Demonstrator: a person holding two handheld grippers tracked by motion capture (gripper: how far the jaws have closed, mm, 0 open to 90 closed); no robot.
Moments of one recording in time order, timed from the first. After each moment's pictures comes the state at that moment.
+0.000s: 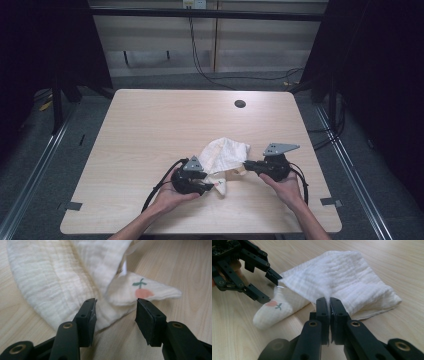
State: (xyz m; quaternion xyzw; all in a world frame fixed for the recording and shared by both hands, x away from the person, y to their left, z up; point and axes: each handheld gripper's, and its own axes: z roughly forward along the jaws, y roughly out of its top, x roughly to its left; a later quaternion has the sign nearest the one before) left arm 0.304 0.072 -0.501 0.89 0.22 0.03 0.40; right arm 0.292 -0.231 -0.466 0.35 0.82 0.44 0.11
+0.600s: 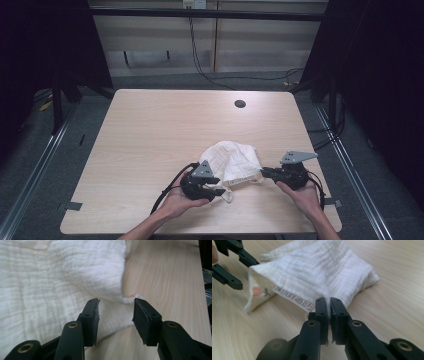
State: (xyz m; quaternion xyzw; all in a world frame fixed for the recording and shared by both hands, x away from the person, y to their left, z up) left arm 0.282 0.045 -0.486 0.89 0.17 0.01 0.43; right arm 0.265 -0.274 -0.470 0.38 0.82 0.41 0.13
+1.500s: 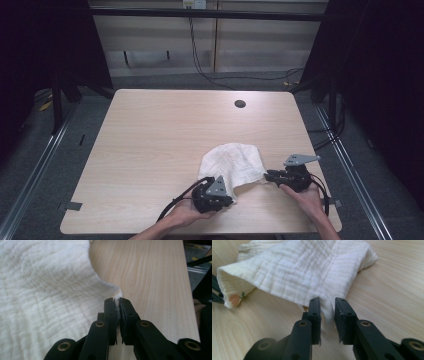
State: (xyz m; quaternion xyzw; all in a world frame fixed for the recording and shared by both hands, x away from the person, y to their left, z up) left arm 0.256 0.020 -0.500 0.91 0.08 0.00 0.40; right arm 0.265 -0.288 -0.489 0.41 0.81 0.39 0.12
